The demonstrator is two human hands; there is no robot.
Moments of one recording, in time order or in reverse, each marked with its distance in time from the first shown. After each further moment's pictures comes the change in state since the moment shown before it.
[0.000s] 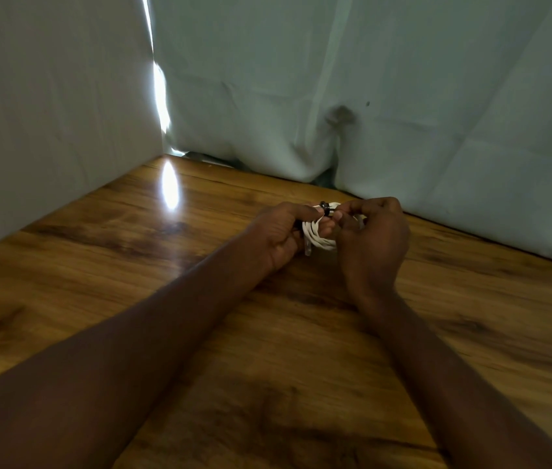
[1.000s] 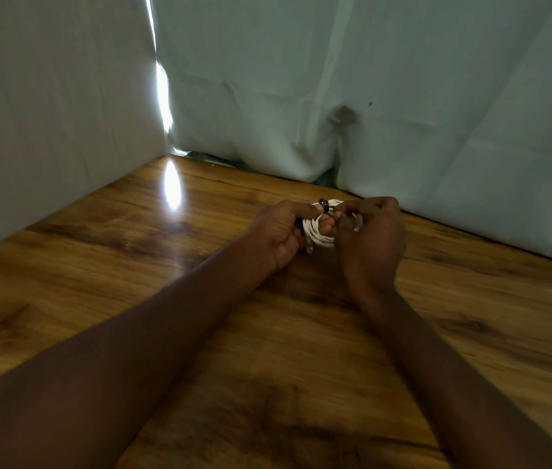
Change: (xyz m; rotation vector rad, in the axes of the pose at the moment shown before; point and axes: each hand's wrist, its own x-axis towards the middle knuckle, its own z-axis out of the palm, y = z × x) left_hand 0.001 0.001 -0.002 -0.050 0.024 0.006; right_hand -0.002 0.003 0.001 -0.036 -0.048 -0.050
